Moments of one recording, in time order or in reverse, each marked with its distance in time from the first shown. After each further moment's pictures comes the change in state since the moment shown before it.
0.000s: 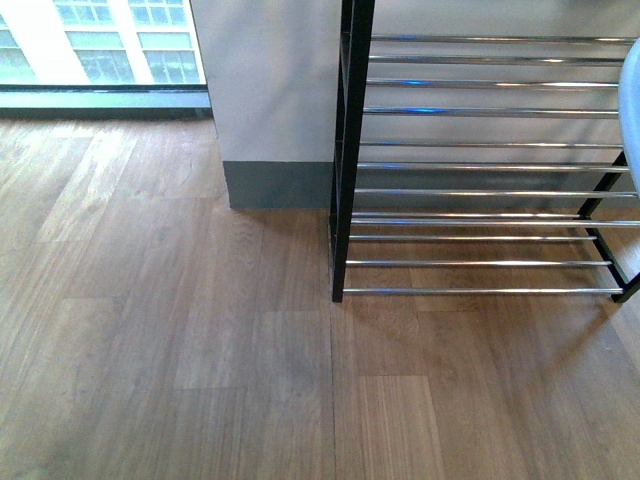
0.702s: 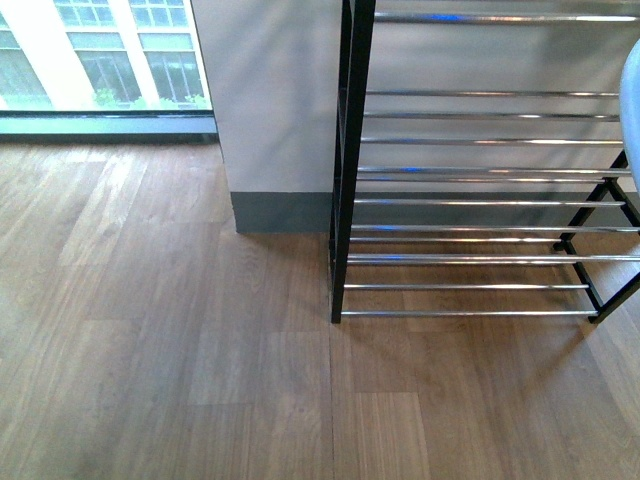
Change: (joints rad) left arm 0.000 0.000 -0.001 0.000 0.000 0.000; right arm 0.000 0.000 -0.001 0.000 0.000 0.000
